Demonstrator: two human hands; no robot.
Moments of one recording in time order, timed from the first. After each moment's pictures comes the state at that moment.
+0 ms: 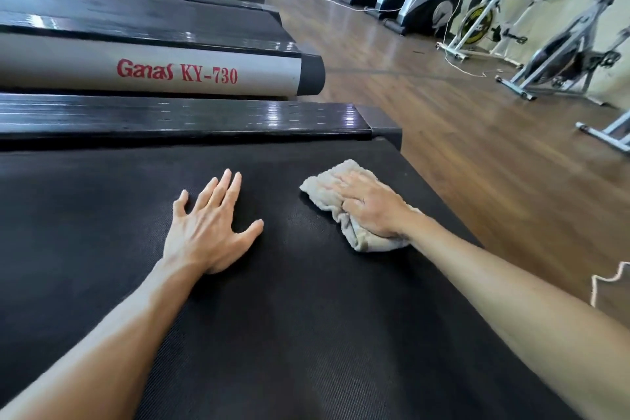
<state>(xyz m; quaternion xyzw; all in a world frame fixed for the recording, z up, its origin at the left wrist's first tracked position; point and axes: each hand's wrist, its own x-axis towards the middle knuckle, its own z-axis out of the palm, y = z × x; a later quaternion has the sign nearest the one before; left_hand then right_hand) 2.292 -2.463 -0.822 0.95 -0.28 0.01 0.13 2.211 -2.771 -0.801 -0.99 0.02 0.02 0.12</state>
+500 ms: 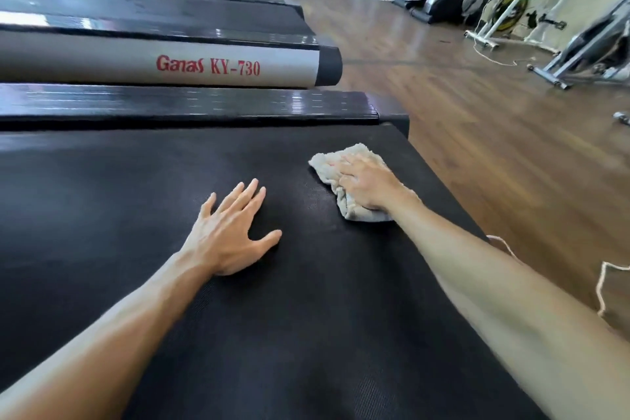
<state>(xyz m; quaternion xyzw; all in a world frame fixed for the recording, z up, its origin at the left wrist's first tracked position) 2.207 -2.432 -0.806 0.94 -0.32 -0.04 0.13 2.186 -2.740 -0.782 -0.99 0.07 0.02 0.08</state>
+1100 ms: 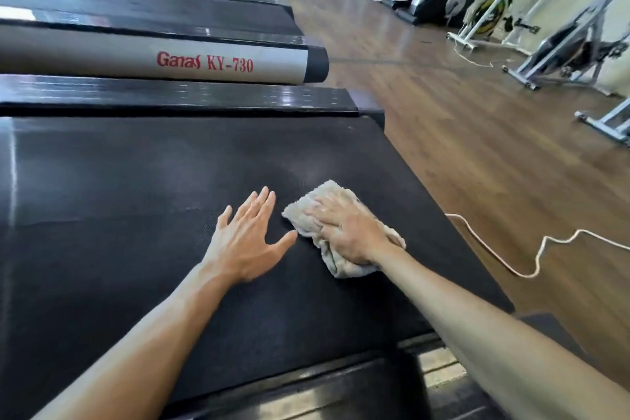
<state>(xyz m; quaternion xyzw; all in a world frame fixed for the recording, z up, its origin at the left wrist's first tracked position) 2.086 -2.415 -0.771 0.93 -0.31 -0.07 0.19 2.032 -2.658 -0.791 -0.99 -0.01 0.05 0.13</state>
